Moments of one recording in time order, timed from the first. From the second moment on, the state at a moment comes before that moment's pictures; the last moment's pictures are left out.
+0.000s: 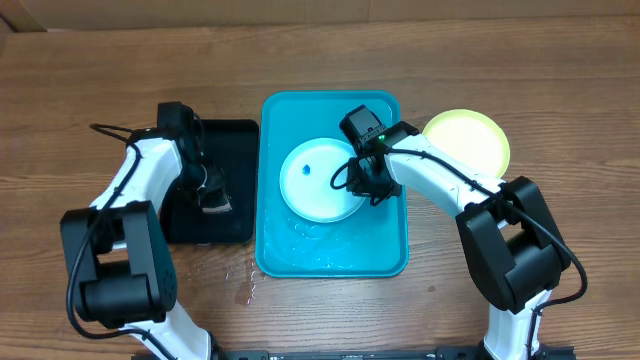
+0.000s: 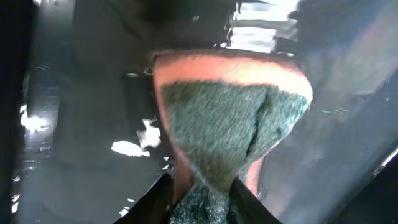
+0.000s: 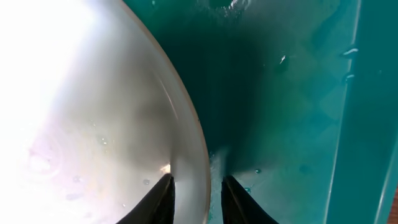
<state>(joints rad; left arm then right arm) 0.10 1.87 1.20 -0.84 0.03 -0.31 0.55 2.02 1.39 -0.81 -0.02 0.65</state>
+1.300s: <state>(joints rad) 0.06 1.89 1.18 -0.79 0.05 -0.22 0.55 2.02 1.39 -0.75 -0.02 0.65</state>
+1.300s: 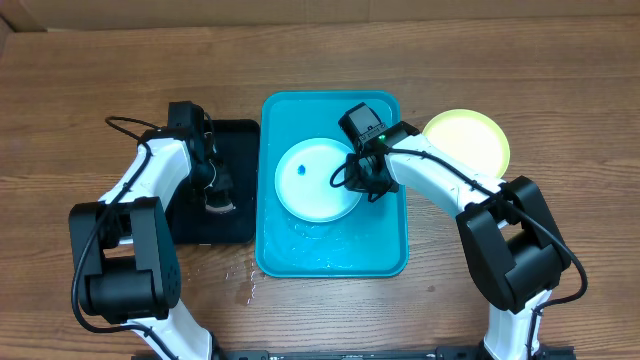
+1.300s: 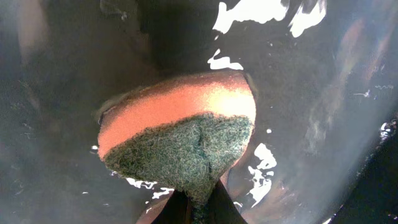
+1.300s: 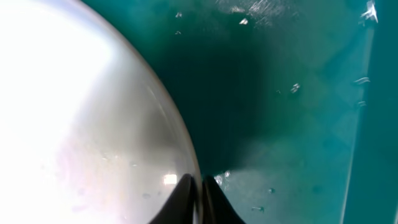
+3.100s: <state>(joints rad) -0.01 1.74 1.61 -1.03 -0.10 -0.20 0.55 2.01 1.37 -0.71 -0.09 0.65</state>
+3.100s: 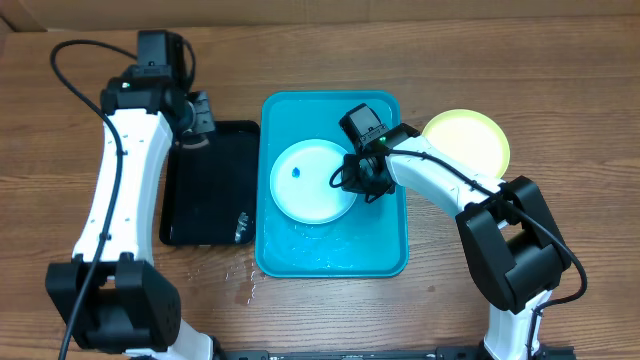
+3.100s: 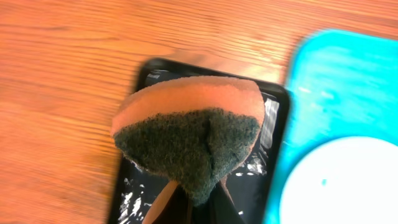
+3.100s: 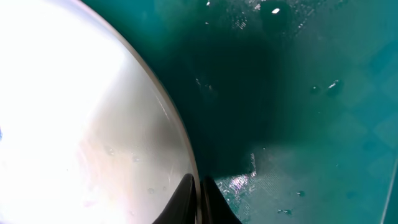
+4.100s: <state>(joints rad) -0.33 1.95 1.27 -0.66 0.04 -0.21 0.55 2.01 1.37 -0.70 -0.10 0.65</state>
